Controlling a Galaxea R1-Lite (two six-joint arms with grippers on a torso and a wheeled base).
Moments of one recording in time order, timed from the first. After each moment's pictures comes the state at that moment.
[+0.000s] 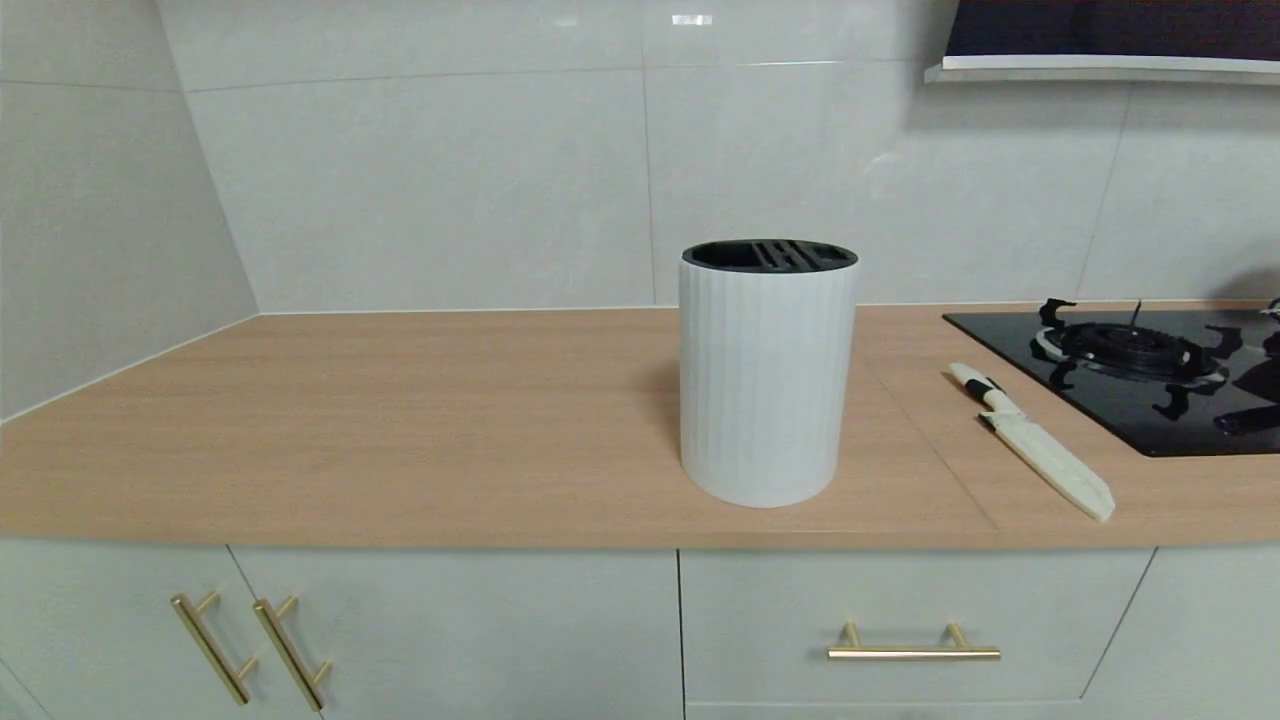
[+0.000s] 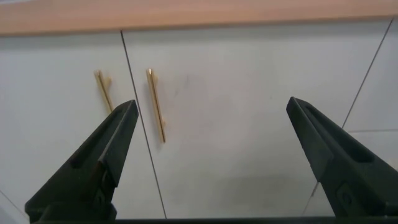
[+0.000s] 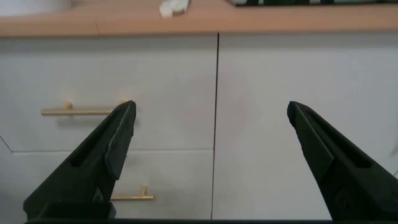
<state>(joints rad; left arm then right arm) 0.00 0.00 0.00 0.00 -0.04 0.02 0.00 0.00 0.00 0.00 -0.04 -0.01</state>
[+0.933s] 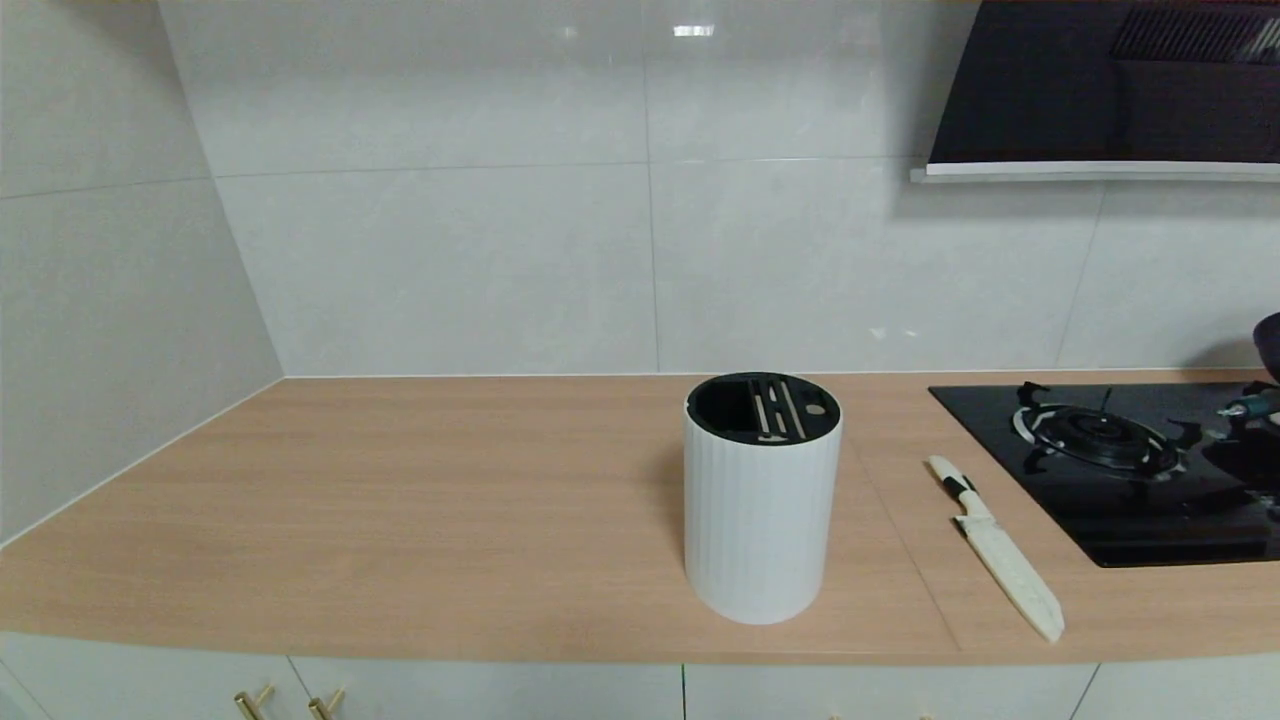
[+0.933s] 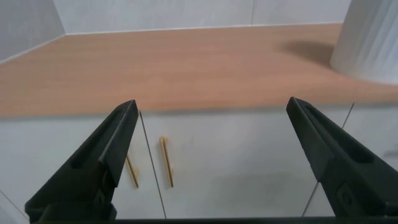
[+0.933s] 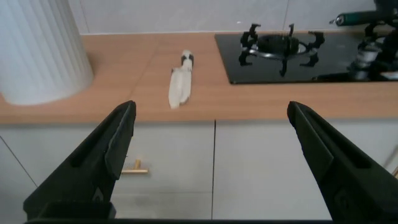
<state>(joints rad) 0.00 0.00 0.00 0.00 -0.04 0.01 0.00 0.00 0.00 0.00 -0.04 -0.01</state>
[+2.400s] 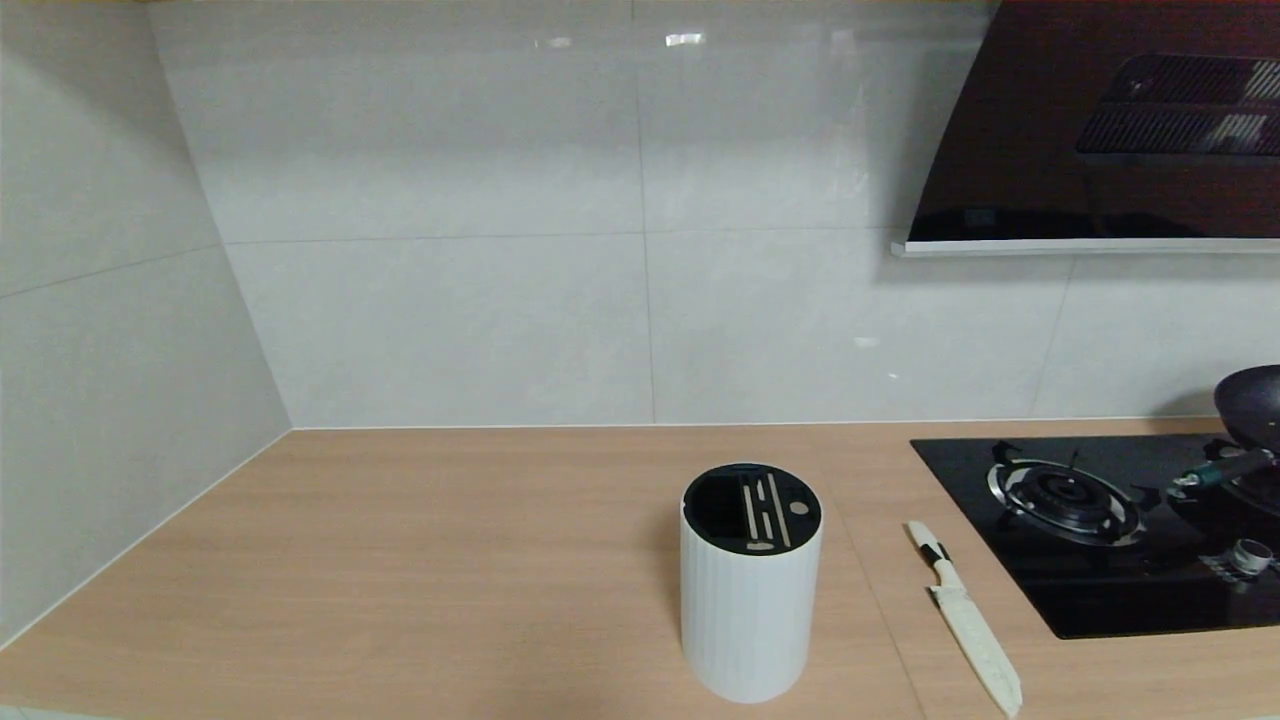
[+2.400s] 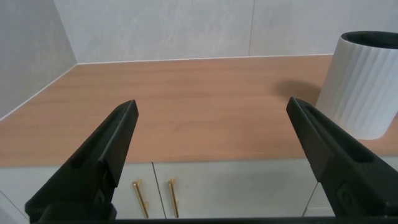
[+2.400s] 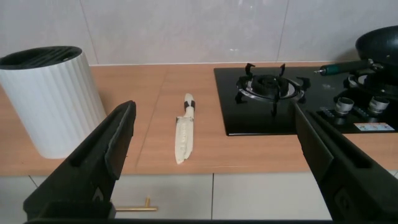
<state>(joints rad) 0.00 0.00 0.00 0.00 -0.04 0.01 0.00 0.00 0.00 0.00 -0.04 -0.01</state>
